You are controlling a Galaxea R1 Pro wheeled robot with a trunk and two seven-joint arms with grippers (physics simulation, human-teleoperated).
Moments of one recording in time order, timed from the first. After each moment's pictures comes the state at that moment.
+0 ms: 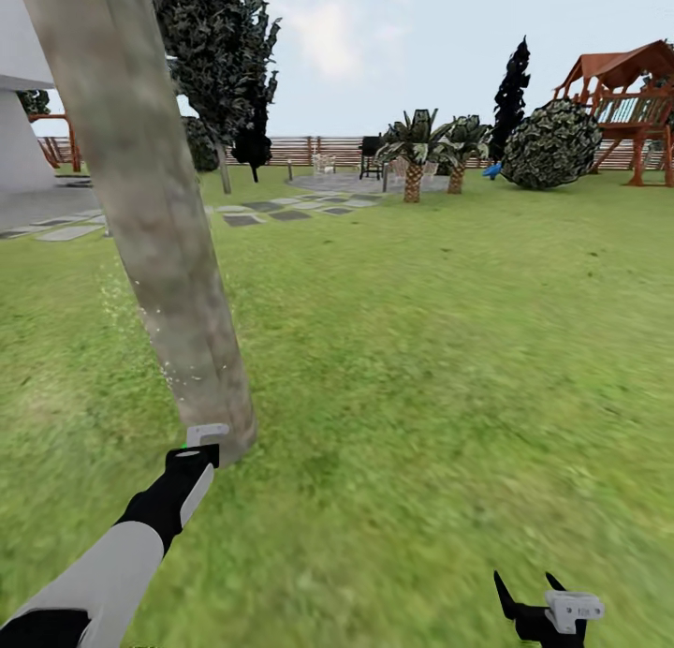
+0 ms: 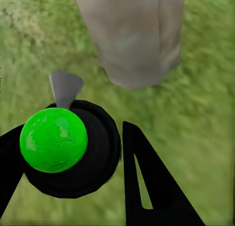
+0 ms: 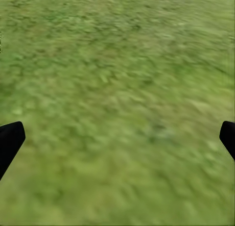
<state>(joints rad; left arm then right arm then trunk) -0.75 0.05 -0.03 -0.55 0.11 0.33 0.37 -0.27 0.04 -1.07 -0.64 0.55 -0.64 0.63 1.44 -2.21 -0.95</state>
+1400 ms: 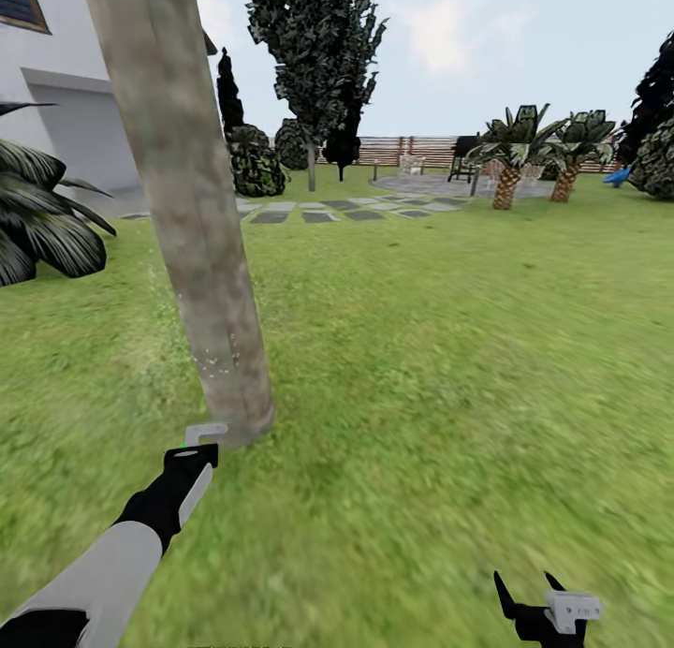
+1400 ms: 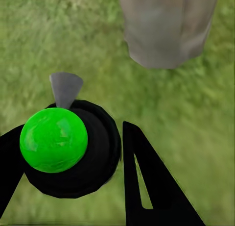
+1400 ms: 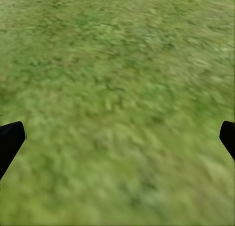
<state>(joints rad) -0.75 0.05 -0.03 -0.55 0.11 0.33 0.37 -0.27 0.04 -1.07 -0.64 0.55 -0.64 0.63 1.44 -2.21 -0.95</state>
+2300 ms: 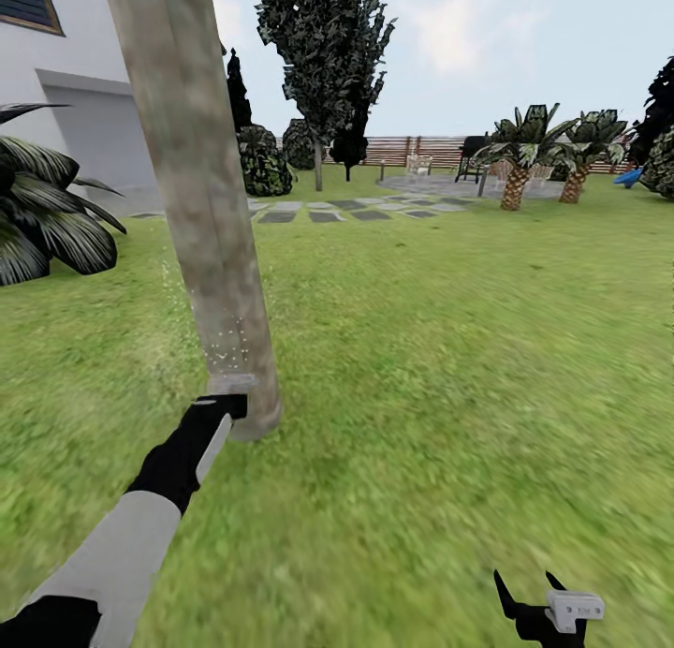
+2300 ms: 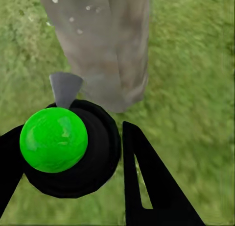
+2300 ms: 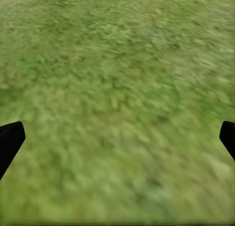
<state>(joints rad) -0.81 0.00 -0.09 -0.84 0.11 0.54 0.26 -0.27 0.04 -1.07 -0.64 0.55 -0.64 0.63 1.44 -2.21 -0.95</state>
